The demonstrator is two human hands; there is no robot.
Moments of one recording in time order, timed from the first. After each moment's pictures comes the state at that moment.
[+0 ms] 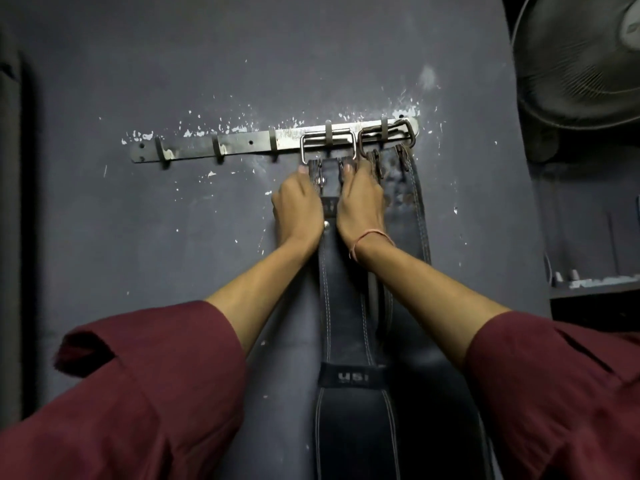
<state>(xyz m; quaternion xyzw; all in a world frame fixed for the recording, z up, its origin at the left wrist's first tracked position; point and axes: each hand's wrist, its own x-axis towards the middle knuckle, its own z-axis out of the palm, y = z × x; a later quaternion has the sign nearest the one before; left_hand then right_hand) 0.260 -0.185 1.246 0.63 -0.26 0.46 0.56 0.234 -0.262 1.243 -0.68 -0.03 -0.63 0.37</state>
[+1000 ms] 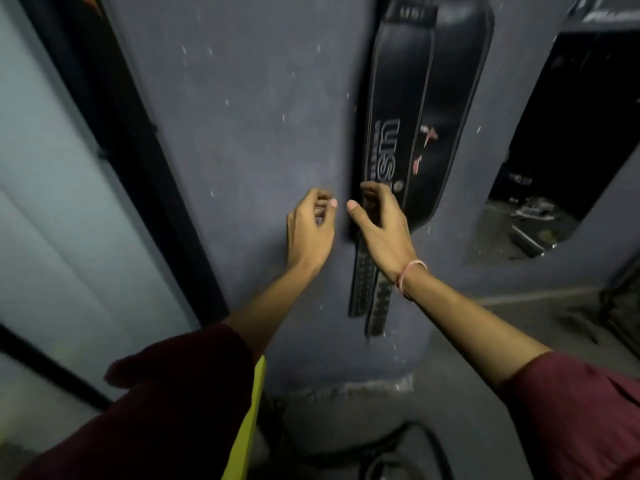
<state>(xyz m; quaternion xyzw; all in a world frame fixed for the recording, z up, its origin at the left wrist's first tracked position) 0.097 0.010 0.799 0.77 -0.23 0.15 0.58 0.022 -0.095 0.811 -0.81 0.08 -0.31 0.50</state>
